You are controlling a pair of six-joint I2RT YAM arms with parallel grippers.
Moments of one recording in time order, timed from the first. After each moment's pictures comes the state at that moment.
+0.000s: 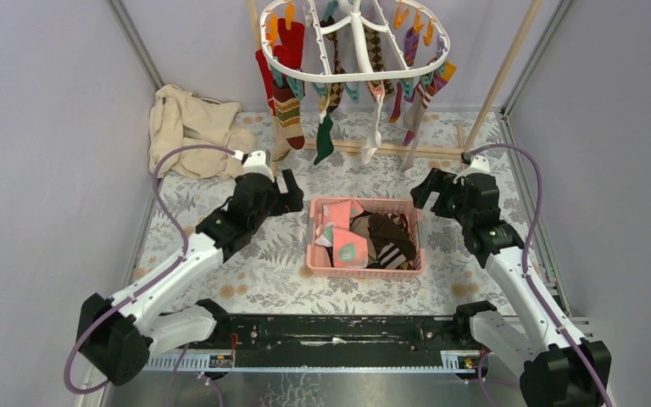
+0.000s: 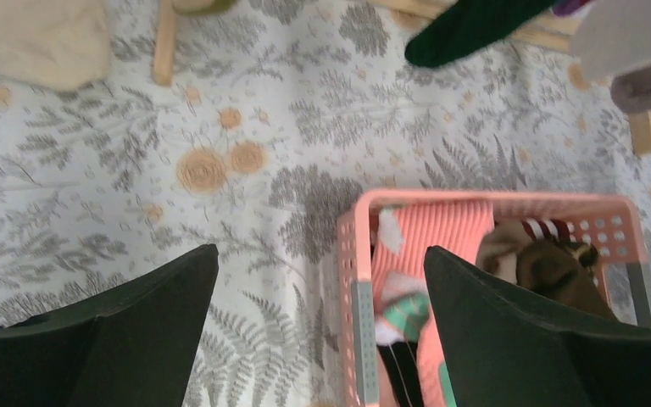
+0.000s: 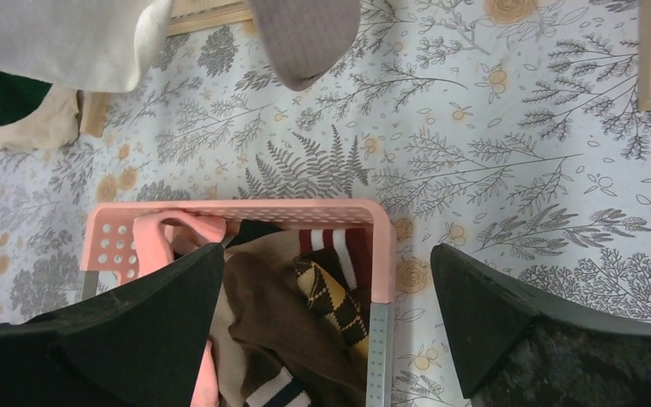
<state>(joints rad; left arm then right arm) -0.59 1.04 0.77 -0.22 -0.26 -0.54 0.19 0.90 0.67 -0.24 -0.08 0.43</state>
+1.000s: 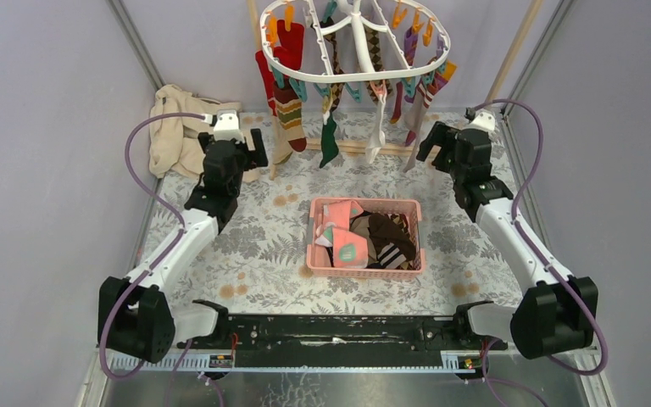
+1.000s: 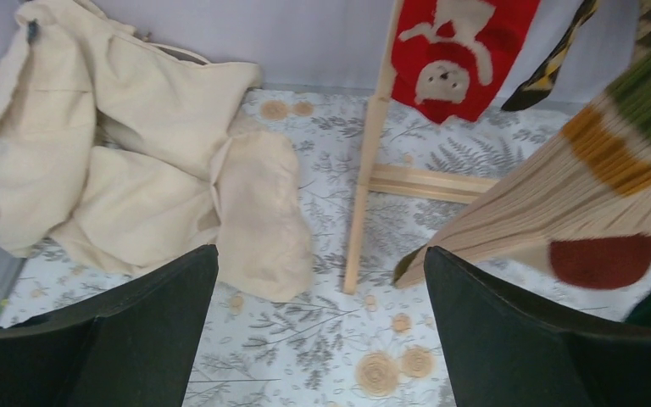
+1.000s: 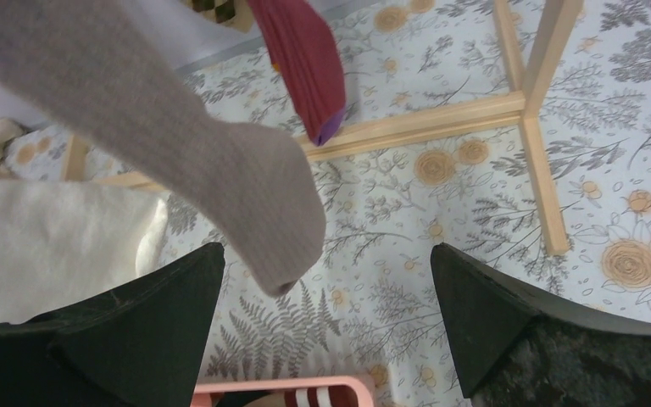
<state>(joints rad) -0.25 1.23 0.91 0.12 -0.30 -0.13 0.19 1.23 0.97 -0.11 0.16 0.41</state>
